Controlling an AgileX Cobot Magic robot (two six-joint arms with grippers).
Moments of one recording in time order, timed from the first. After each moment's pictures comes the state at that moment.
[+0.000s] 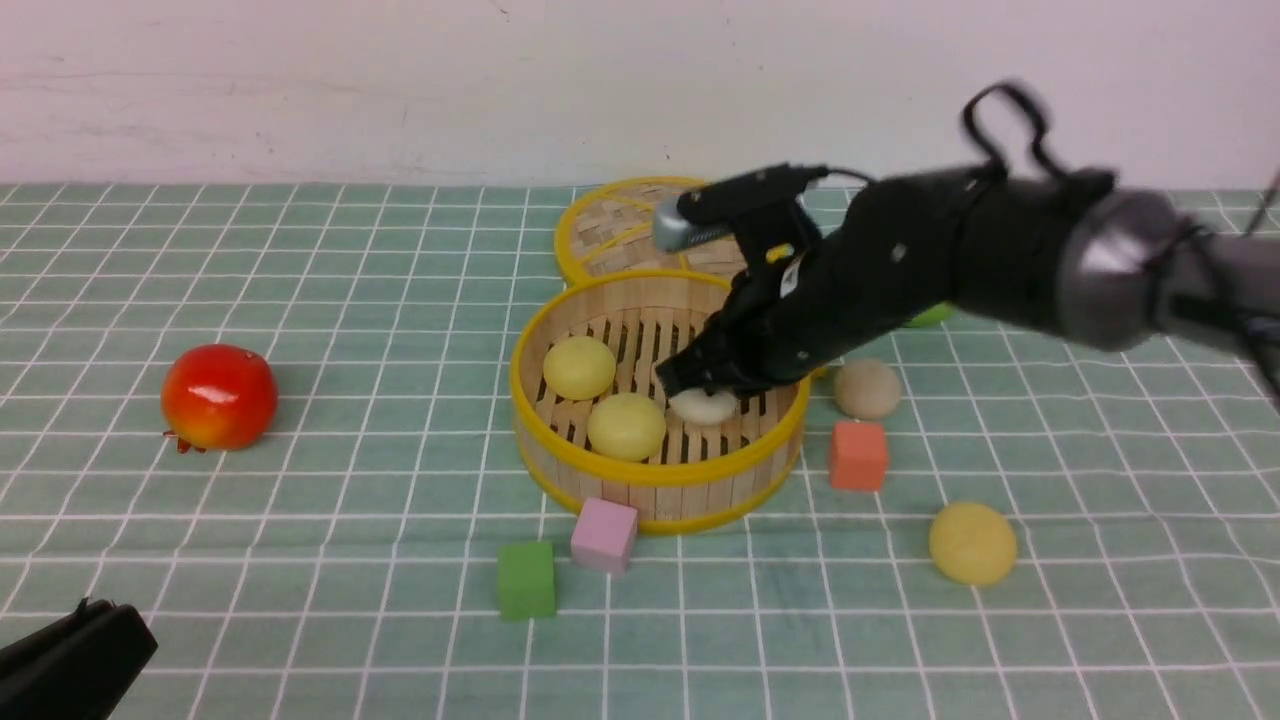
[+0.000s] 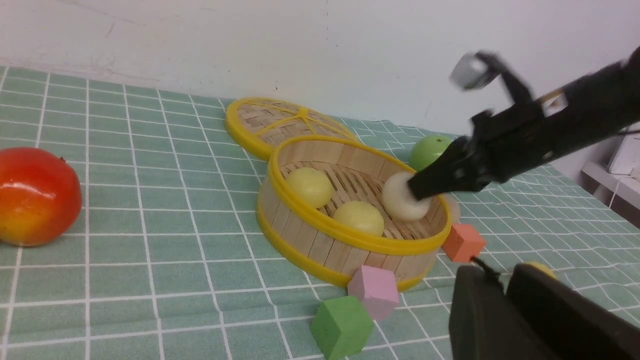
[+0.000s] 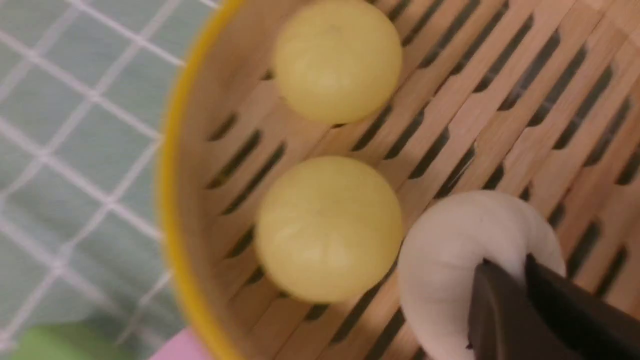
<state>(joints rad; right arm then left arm) 0.49 2.02 -1.54 0.20 0.46 -0.10 -0.35 0.19 -0.17 -0.48 0.11 0.14</state>
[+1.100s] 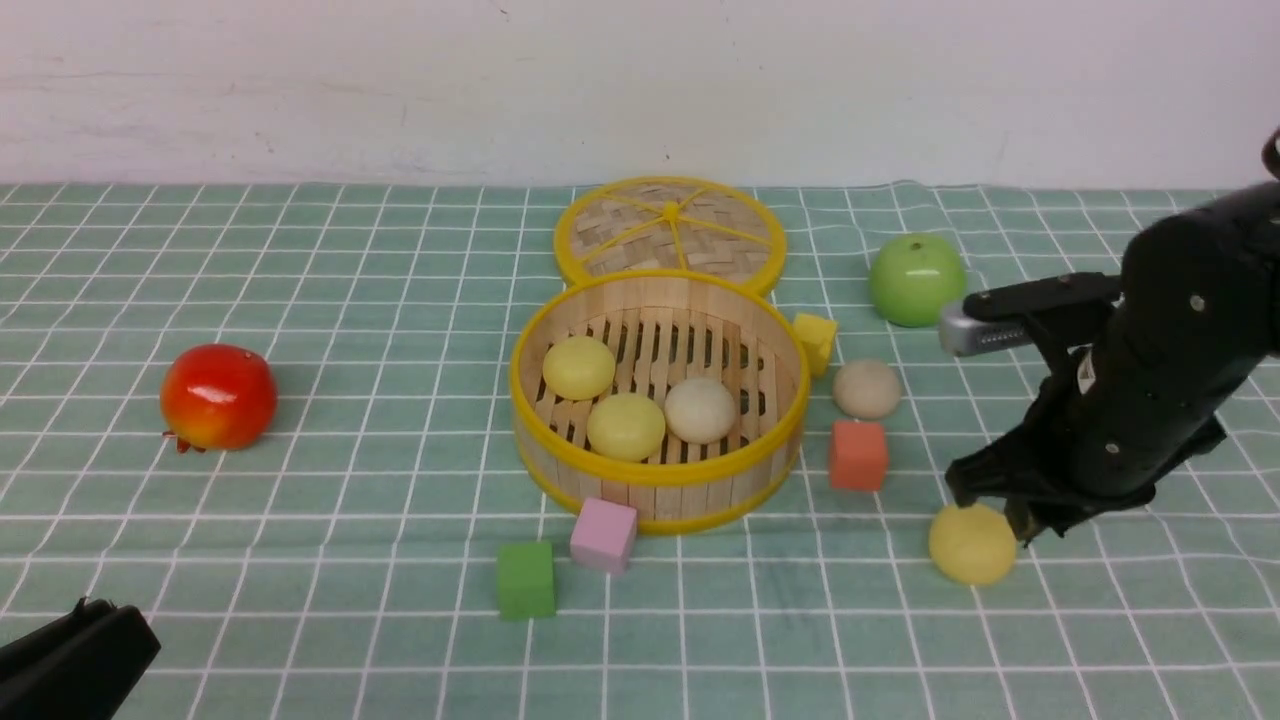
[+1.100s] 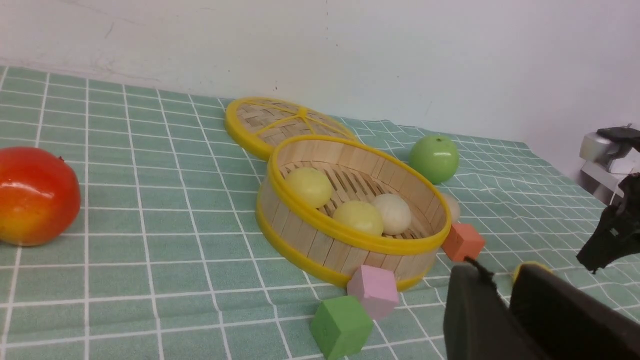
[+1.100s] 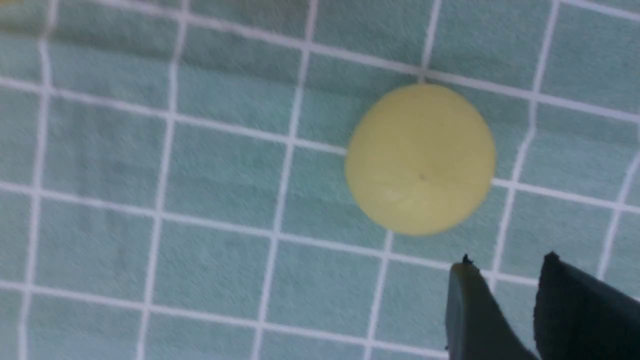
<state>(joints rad) 0.29 1.67 -1.15 -0.04 0.80 0.20 -0.35 0.19 -0.17 -0.48 0.11 0.14</state>
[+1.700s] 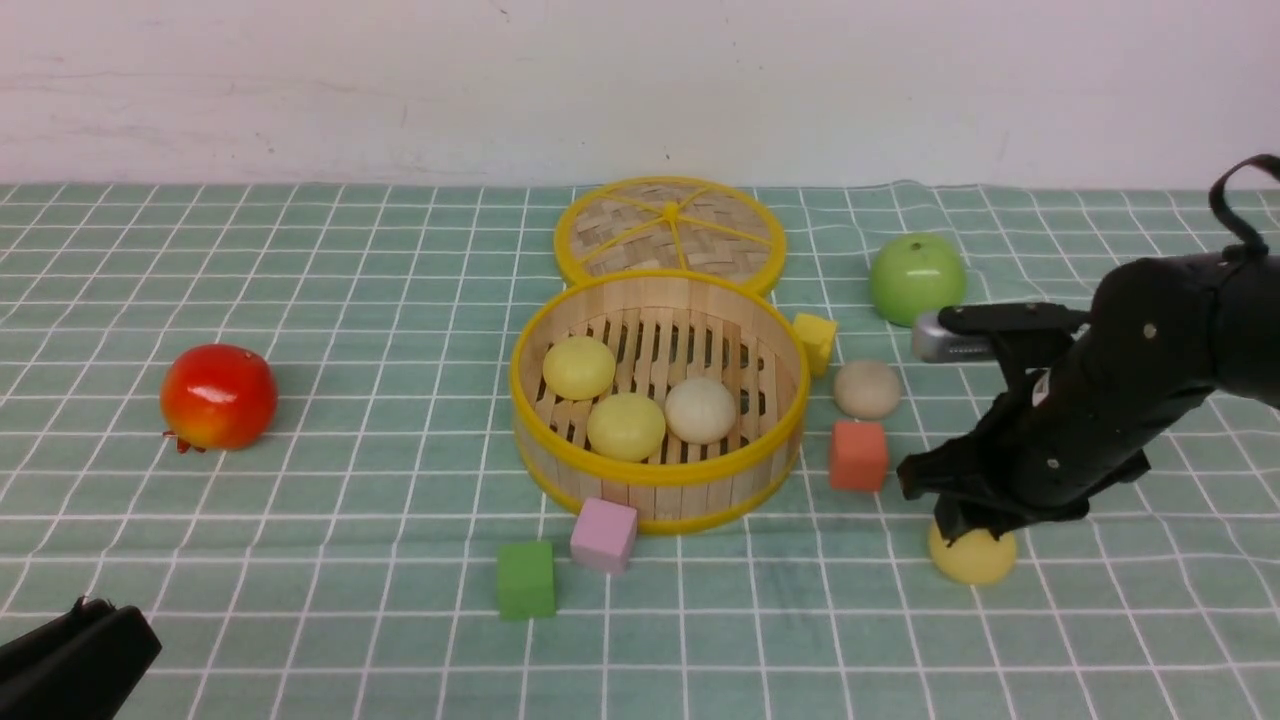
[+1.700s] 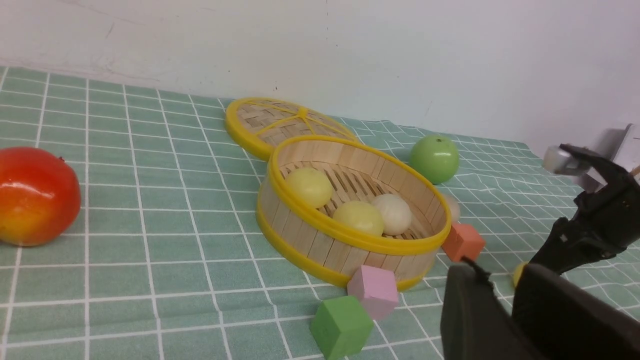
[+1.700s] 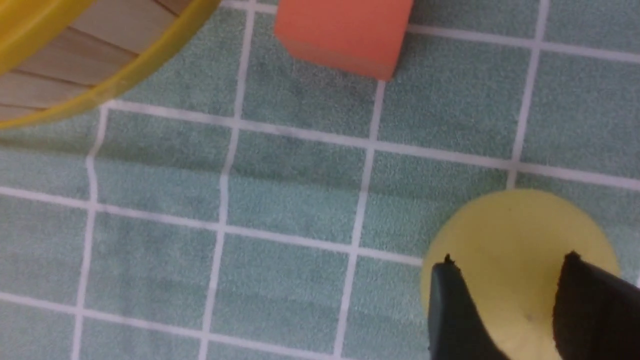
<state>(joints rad) 0.25 1.80 -1.14 0.13 0.61 0.10 -0.35 0.19 -0.17 -0.48 0.11 0.14</state>
